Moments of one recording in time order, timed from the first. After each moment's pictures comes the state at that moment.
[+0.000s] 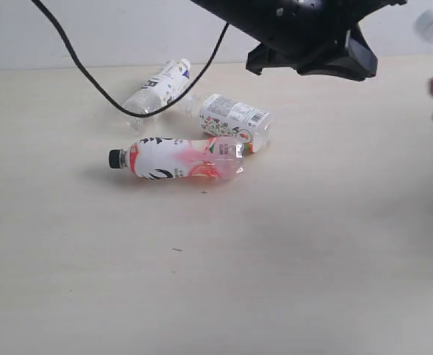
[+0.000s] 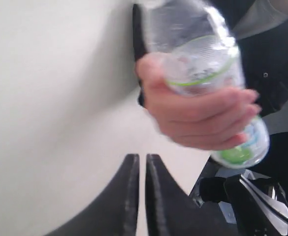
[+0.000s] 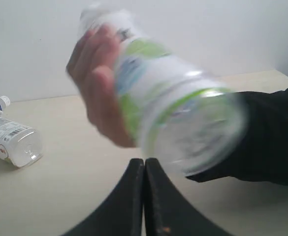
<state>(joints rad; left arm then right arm) -0.79 2.01 -1.78 -0.87 0.78 0.16 0.15 0.01 0.00 -0.15 0.27 0.26</state>
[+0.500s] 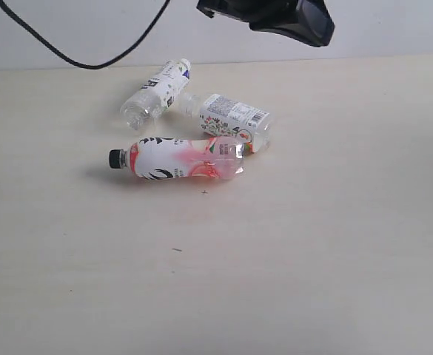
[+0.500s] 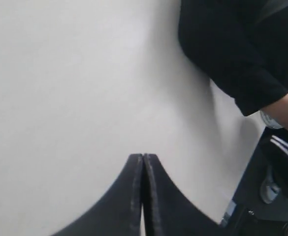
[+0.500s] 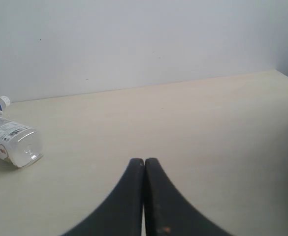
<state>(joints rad) -0.78 1.85 -1.78 -0.55 0.89 0.12 0.15 0.01 0.00 -0.15 0.27 0.26</state>
